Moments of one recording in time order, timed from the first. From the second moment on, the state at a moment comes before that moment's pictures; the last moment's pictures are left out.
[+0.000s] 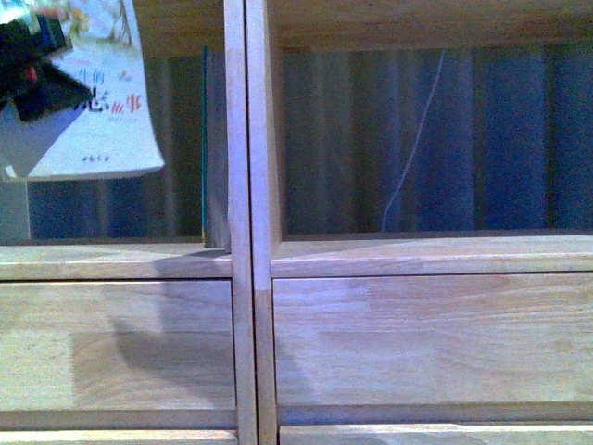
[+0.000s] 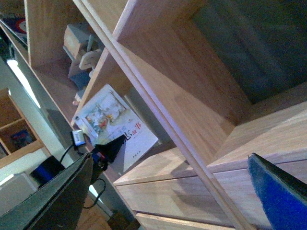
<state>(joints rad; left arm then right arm) 0.01 1.52 1.25 0.46 0.33 -0.14 -0.17 0.86 0.45 1.03 -0.60 1.02</state>
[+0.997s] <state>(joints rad) -0.14 1.99 1.68 0.49 -0.04 0.42 -0.13 0.44 0.33 0.72 -0.63 1.03</state>
